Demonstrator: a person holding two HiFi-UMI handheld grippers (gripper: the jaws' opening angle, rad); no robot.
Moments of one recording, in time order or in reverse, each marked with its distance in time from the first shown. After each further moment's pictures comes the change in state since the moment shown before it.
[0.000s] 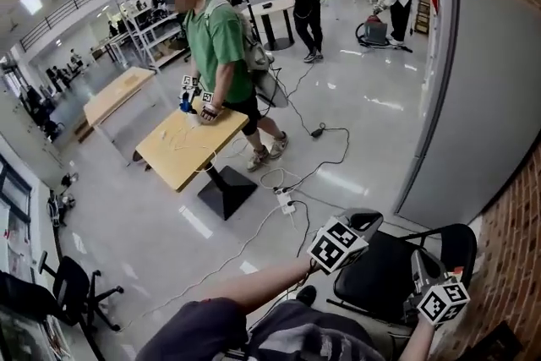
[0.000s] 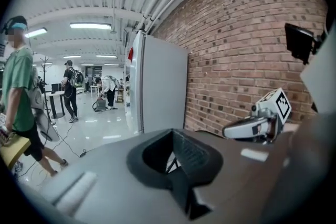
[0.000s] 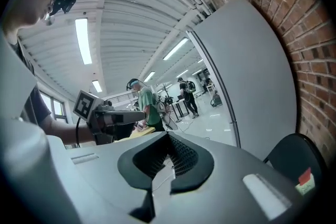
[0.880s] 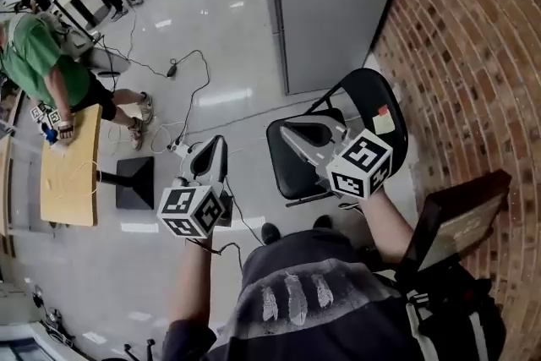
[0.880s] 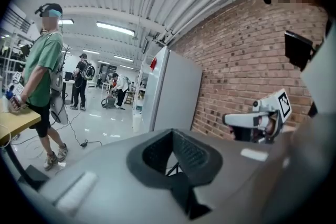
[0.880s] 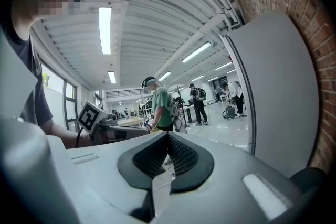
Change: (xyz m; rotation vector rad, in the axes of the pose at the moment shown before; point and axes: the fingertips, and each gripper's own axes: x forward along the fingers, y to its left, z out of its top) left arm -0.099 0.076 -0.029 -0.201 -0.137 0.086; right arm 0.069 0.112 0.043 -0.220 -0.025 0.118
